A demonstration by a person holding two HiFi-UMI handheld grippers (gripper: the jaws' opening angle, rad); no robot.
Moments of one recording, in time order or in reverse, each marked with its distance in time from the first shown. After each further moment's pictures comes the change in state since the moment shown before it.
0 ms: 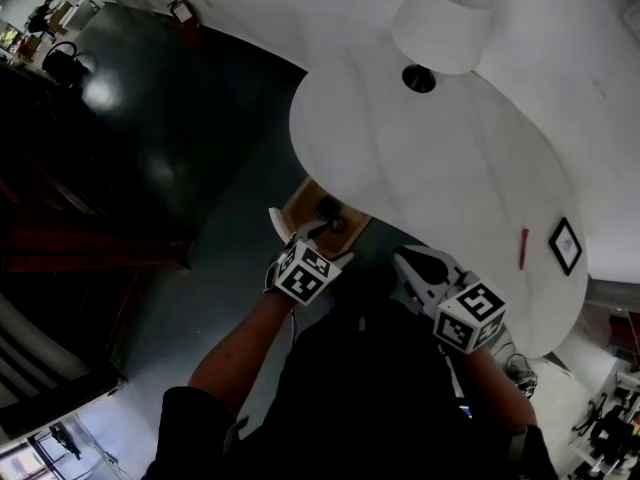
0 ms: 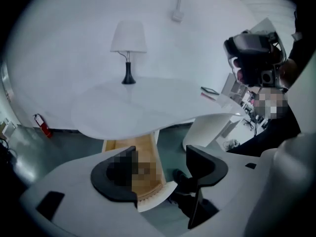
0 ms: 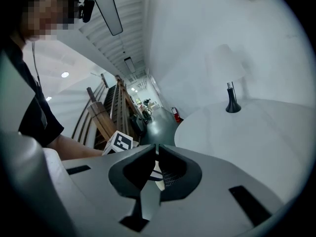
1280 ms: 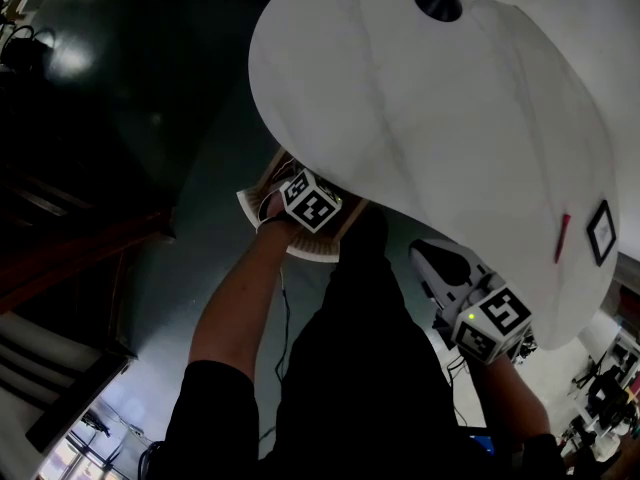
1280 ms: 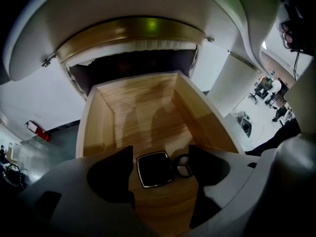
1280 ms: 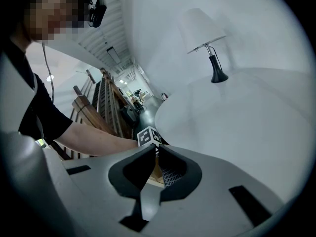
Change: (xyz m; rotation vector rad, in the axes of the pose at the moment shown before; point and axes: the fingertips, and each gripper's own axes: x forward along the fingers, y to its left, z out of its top) left arm 0.195 0.119 -0.084 0.122 0.283 0.017; right arm 0.052 -0.092 -0.083 0.125 0.132 -0.056
